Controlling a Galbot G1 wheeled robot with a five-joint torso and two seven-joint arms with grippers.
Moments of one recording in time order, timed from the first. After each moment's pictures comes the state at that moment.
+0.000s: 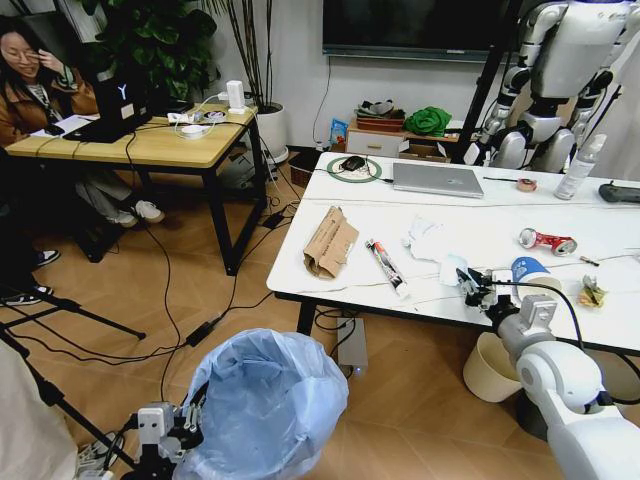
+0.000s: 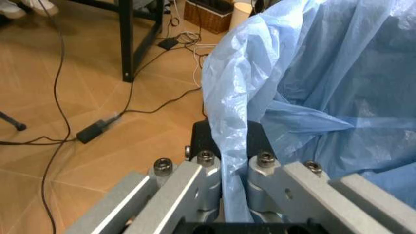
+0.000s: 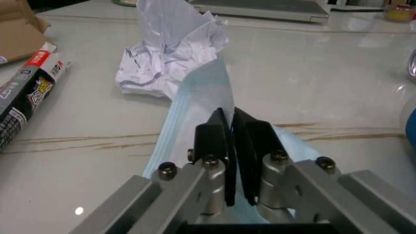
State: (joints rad) left arm 2.06 -1.40 -0.73 -2.35 -0.42 0.16 0.14; right arm -1.25 1.06 0.62 1.92 0.50 -0.41 0.02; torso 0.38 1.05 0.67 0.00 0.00
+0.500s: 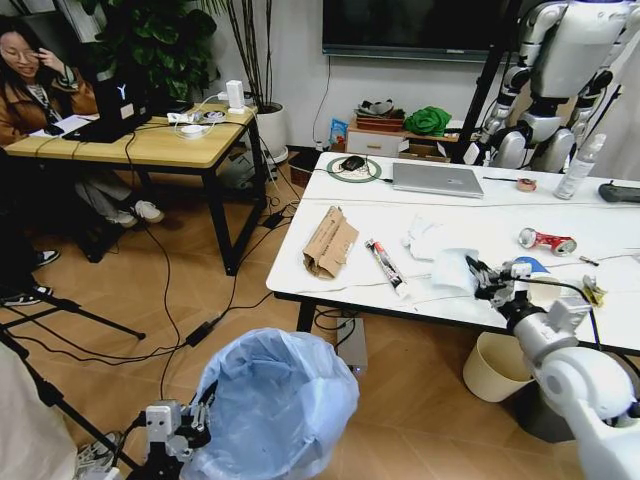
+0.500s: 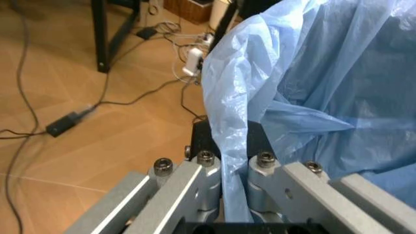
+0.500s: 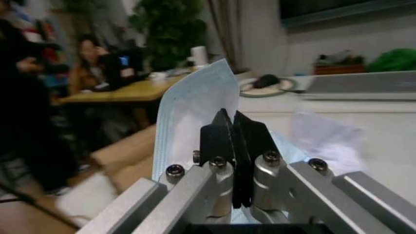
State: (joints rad) left arm 2.06 -1.34 -0.67 -2.35 -0.47 0.18 0.12; right arm -1.38 0.96 0.65 2.17 0.87 -0.22 -0.13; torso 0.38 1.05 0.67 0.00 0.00
